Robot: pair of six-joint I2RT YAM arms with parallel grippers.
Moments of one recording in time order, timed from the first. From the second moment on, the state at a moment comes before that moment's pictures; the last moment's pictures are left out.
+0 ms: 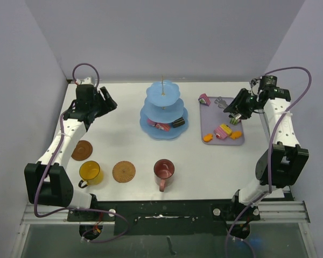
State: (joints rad) left arm -0.12 1.42 1.18 -0.36 0.02 -0.55; right arm -0.19 1.60 1.54 -1.01 -0.50 0.41
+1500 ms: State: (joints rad) left arm -0.11 1.43 1.18 -0.36 0.02 -0.54; right arm 0.03 2.09 2.15 -1.18 -0.22 0.32
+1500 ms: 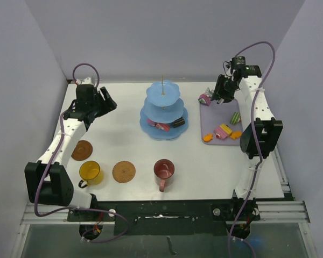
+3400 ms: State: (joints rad) left arm -0.11 1.43 1.18 -0.36 0.02 -0.54; right arm 0.06 1.87 1.84 -1.20 -0.14 0.33
